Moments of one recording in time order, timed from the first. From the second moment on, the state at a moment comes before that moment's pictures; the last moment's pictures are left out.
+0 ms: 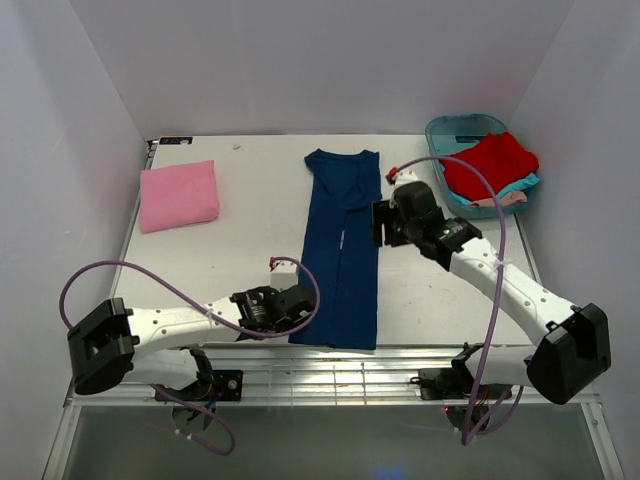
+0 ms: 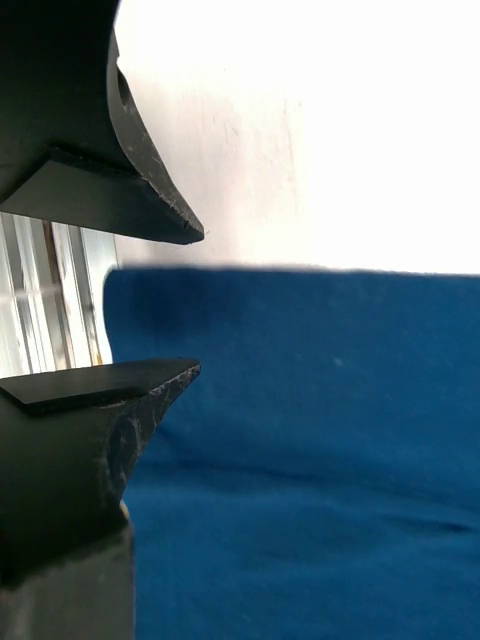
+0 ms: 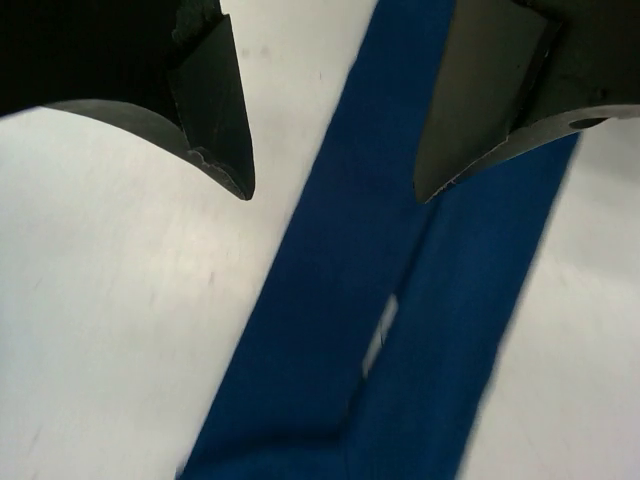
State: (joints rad) left arm -1.16 1.27 0.70 -0.54 -0.47 -1.02; right arm 0.56 1.26 1.10 -0.44 0.11 0.25
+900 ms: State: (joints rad) left arm -1.16 1.19 0.52 -0.32 -0.33 -0.95; right arm 1.07 1.27 0.69 -0.67 0.13 0.76
